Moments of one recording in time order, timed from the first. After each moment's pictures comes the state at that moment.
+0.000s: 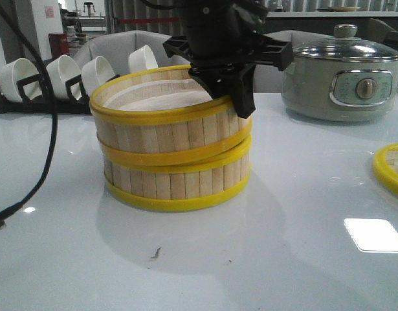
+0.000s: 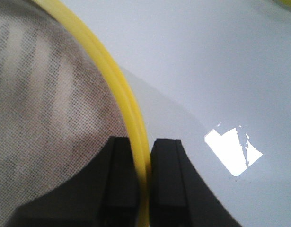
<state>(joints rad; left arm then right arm) -0.77 2.07 -1.89 -0.08 0.98 0.05 0.02 0.96 -0.84 0.12 0.49 0.11</state>
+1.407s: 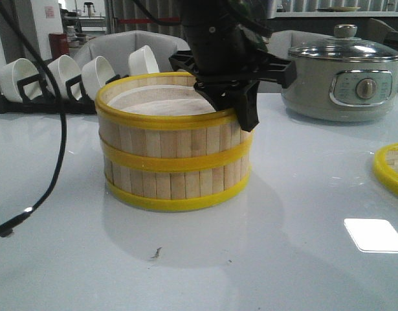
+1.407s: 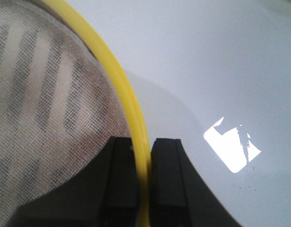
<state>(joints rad) -0.77 2.11 -1.89 -0.09 0.96 0.05 0.02 0.96 -0.84 0.12 0.49 0.11</state>
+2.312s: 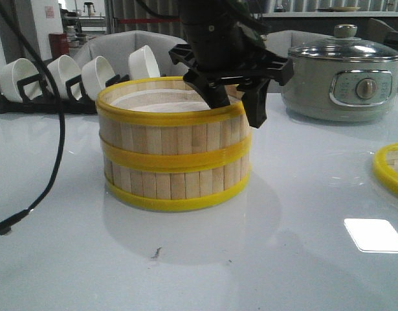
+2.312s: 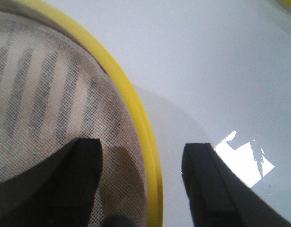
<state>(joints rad) -0.77 2.11 -1.89 -0.05 0.91 0.05 0.02 0.96 -0.84 0.12 0.49 0.11</state>
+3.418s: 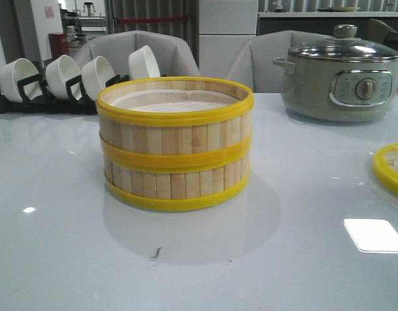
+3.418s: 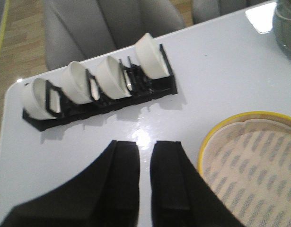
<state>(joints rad) -0.41 1.60 -2.06 0.23 1.16 -0.04 0.02 0.96 -0.84 0.12 0.49 0.11</state>
